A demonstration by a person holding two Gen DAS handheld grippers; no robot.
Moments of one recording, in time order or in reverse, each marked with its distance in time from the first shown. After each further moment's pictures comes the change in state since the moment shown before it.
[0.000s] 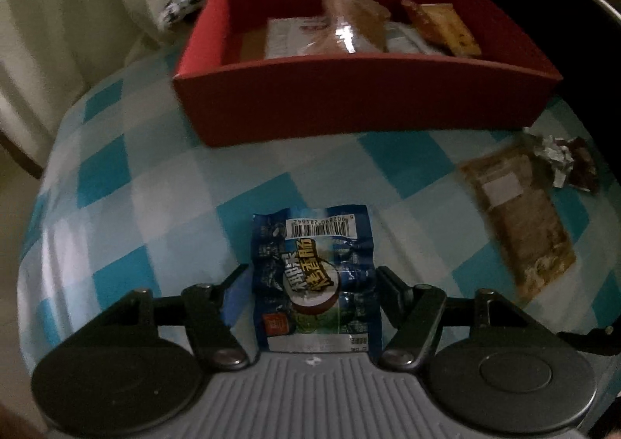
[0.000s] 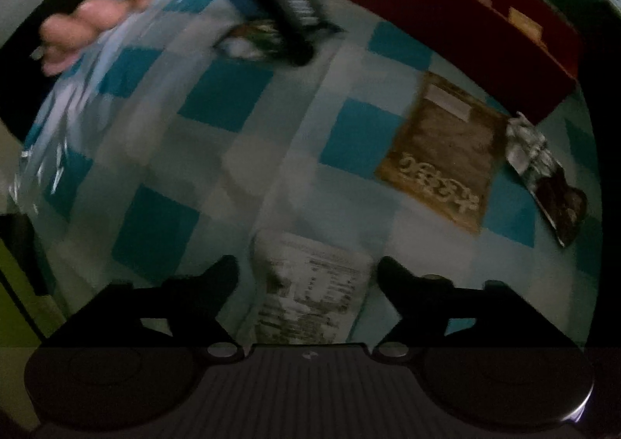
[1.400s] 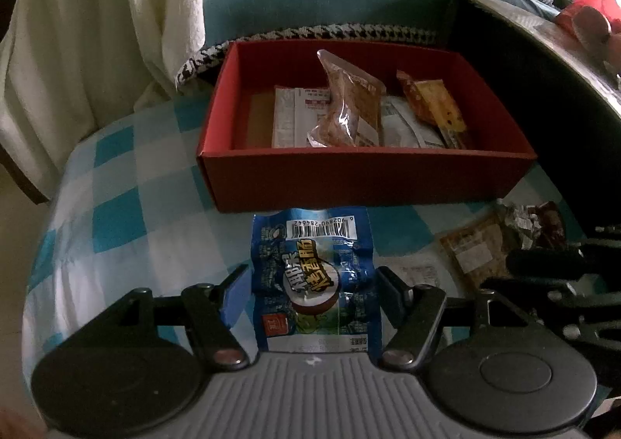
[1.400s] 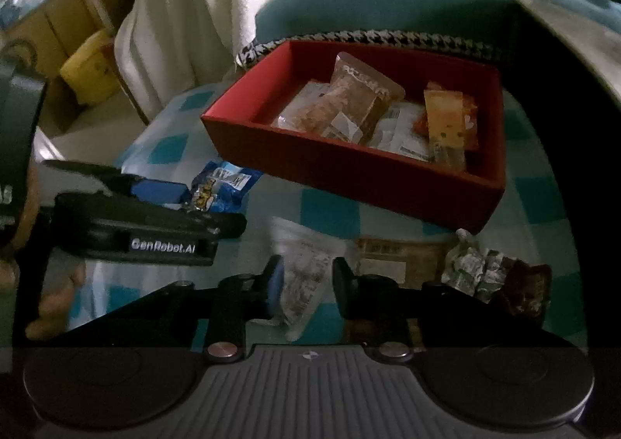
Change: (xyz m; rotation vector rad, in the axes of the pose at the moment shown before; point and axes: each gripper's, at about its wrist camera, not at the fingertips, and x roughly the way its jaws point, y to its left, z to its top) left arm -0.036 0.016 0.019 -0.039 -0.144 -0.068; right arm -0.038 -0.068 0.078 0.376 -0.248 0.063
